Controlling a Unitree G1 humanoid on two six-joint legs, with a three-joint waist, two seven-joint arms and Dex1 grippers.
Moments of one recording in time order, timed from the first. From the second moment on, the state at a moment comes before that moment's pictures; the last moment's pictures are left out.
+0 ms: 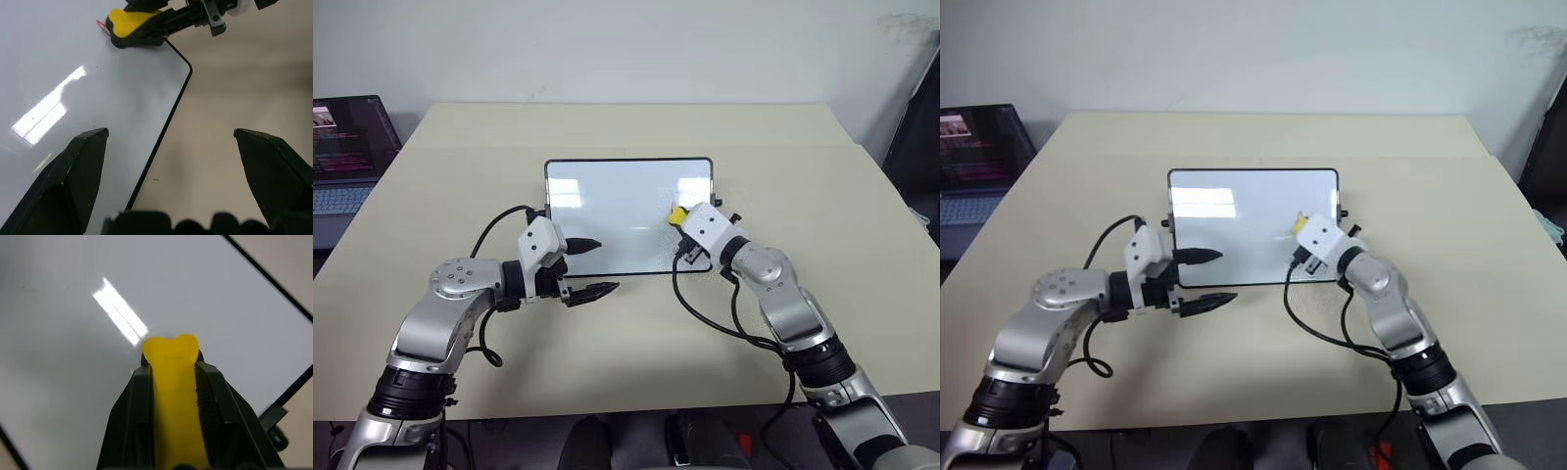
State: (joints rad) left arm -0.31 0.72 -0.01 -0.19 -0.39 0.41 -1.02; right arm -0.55 -0.30 0.29 -0.08 -0.28 0.40 0.40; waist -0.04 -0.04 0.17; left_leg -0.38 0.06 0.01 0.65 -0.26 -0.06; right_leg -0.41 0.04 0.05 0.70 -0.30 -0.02
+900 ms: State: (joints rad) left arm -0.31 0.72 -0.01 -0.20 -0.39 0.43 -1.02; right arm -0.58 -0.37 0.32 -0.07 -0.37 0.37 0.45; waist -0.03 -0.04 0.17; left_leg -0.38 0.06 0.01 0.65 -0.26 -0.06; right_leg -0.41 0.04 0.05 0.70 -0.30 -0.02
